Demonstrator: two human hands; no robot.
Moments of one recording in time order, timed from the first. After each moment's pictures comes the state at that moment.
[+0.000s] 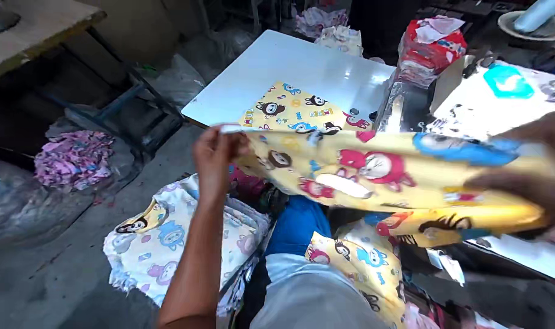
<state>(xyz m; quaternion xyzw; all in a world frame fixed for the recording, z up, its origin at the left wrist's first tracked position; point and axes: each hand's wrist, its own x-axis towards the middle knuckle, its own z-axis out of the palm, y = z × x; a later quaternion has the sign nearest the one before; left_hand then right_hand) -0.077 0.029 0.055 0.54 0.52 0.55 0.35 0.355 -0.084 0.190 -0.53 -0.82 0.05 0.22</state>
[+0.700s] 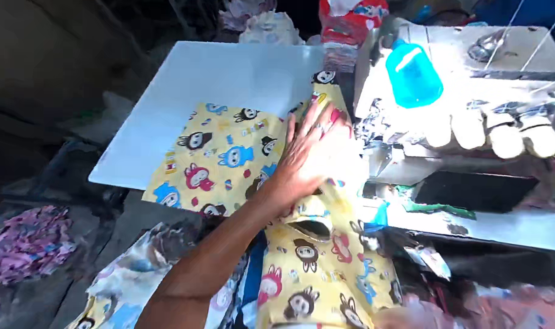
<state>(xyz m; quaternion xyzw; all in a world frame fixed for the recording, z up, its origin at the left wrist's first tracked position) 0.190 0.093 0.060 0.93 0.31 0.13 0.13 0.316 -0.280 -0.077 -0.63 -0.43 0.54 0.36</state>
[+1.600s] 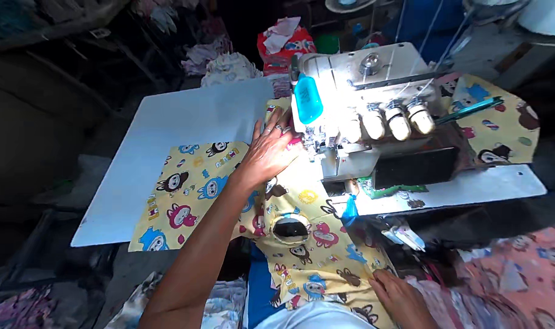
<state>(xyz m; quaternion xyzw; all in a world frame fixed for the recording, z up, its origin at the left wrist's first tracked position) 0.211 0.140 0.072 0.96 0.23 0.09 0.09 0.306 -0.256 -0.096 -0.82 -0.48 0.25 0.19</state>
